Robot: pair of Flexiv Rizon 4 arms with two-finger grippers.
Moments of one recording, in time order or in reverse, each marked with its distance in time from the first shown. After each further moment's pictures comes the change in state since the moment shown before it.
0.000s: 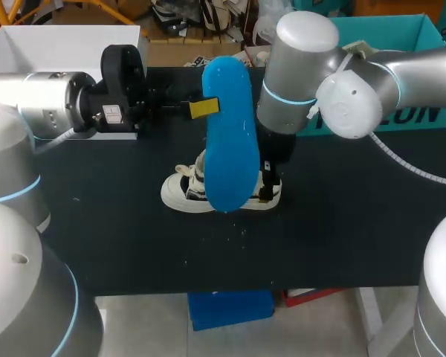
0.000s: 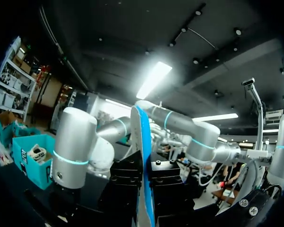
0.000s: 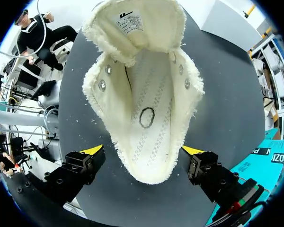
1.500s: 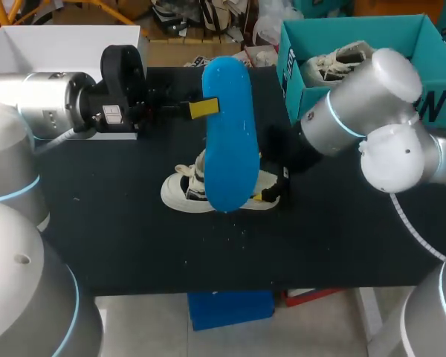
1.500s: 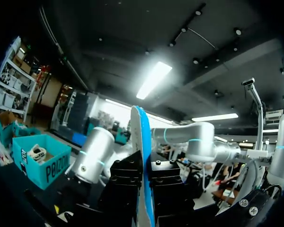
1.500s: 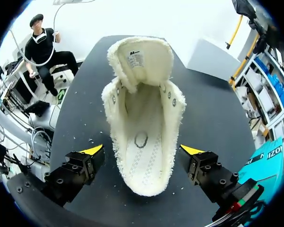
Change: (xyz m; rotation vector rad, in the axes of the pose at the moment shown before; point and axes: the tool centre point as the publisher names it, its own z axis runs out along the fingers) left arm 0.000 0.000 0.000 0.000 0.000 0.000; right arm -0.002 0.012 -0.007 -0.465 -0.119 -0.040
